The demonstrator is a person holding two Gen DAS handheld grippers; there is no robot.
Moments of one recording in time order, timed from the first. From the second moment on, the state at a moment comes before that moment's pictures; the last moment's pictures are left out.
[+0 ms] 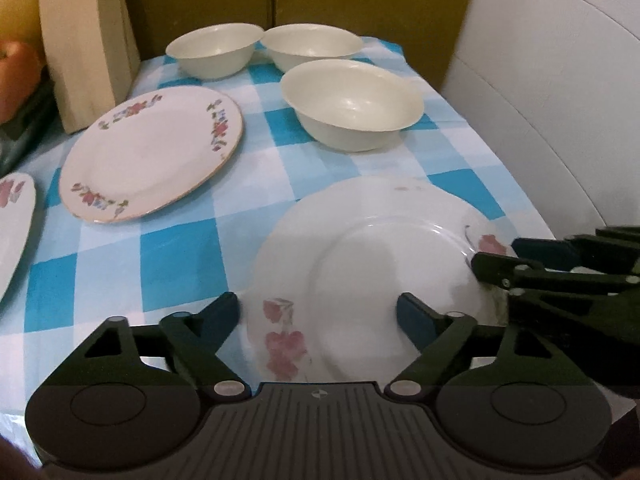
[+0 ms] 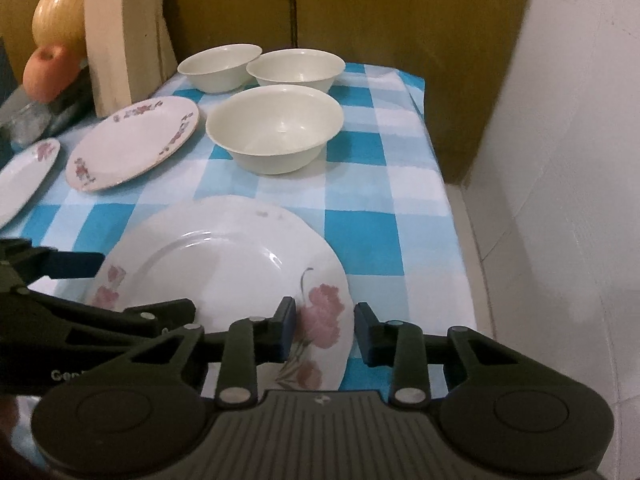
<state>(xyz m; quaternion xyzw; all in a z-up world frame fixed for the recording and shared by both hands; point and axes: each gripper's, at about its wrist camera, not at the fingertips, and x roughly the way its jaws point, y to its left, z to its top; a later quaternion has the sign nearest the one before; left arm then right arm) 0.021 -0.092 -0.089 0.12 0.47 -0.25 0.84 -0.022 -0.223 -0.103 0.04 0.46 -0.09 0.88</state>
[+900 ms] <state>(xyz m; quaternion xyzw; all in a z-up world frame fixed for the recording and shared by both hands) 0.012 -0.079 -0.095 0.10 0.46 -0.23 0.85 -0.025 -0.208 -0.105 -0.02 0.45 -0.09 0.89</state>
